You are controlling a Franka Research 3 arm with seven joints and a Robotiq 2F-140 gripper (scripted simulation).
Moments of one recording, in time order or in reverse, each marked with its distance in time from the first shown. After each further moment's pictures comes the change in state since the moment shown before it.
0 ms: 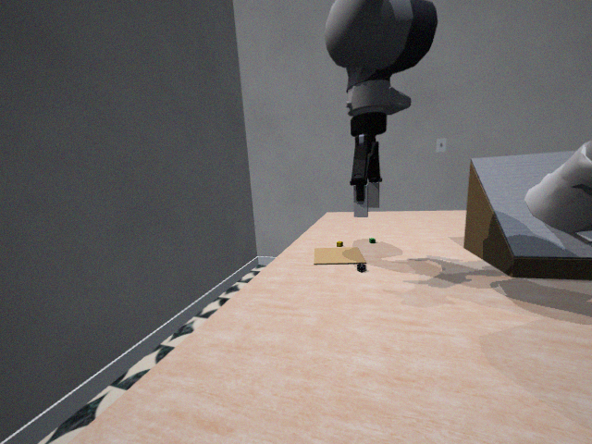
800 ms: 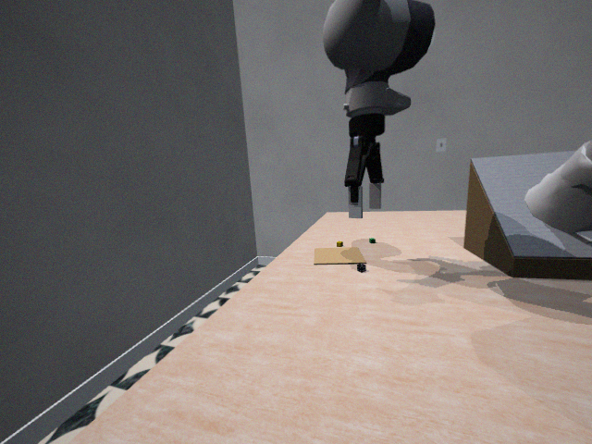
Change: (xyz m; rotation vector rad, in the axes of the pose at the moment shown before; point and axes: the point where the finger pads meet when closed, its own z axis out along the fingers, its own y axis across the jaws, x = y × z) arm -0.003 0.001 0.002 -0.001 0.000 0.101
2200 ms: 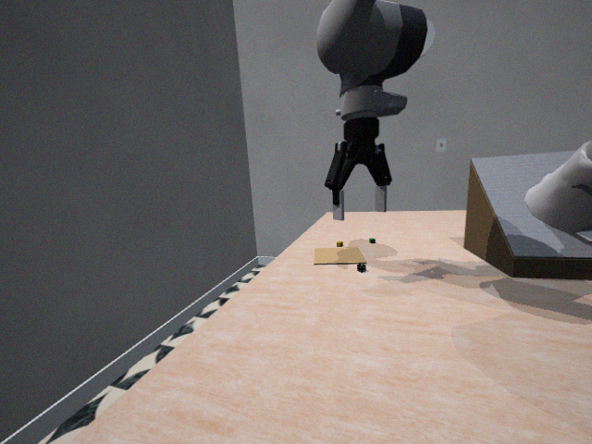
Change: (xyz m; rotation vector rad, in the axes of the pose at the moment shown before) arm -0.011 0.006 0.006 -0.002 -0.002 0.382
